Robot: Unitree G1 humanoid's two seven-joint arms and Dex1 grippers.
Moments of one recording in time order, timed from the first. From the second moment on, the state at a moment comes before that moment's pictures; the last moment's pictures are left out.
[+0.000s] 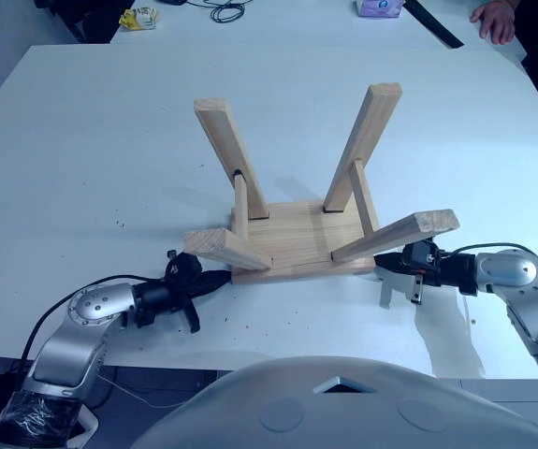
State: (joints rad) left arm 0.42 0.74 -0.03 -0.33 -0.35 0.28 -0.94; right arm 0.19 -0.79 0.13 -0.18 0.15 0.12 1.05
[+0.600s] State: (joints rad) left arm 0.50 0.79 0.22 -0.62 -0.56 0.52 -0.94; right arm 0.33 -0.90 -0.06 -0.48 0.34 0.28 1.10
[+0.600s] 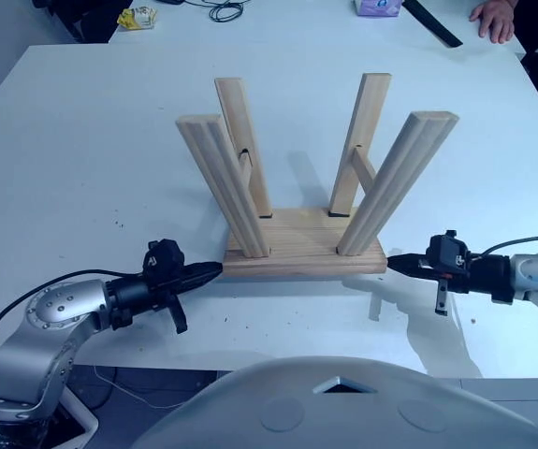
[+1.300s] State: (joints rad) left arm 0.50 0.78 0.41 -0.74 -0.86 0.67 -0.87; right arm 0.32 -0.97 -0.30 -0.59 0.56 0.44 1.16
